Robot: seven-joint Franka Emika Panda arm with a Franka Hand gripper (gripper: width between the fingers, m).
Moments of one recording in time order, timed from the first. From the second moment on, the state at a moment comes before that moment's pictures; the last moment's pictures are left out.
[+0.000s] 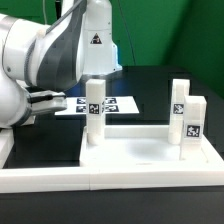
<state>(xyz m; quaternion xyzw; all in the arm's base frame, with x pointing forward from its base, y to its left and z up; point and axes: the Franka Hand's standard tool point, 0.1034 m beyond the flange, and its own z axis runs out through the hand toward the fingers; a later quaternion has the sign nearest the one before) 0.404 -0.199 0.011 -0.86 -0.03 0.50 0.08</state>
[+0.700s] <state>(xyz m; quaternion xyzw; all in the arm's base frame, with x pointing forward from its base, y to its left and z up) 0.434 -0.191 0.073 -0.87 -0.04 0.47 0.09</state>
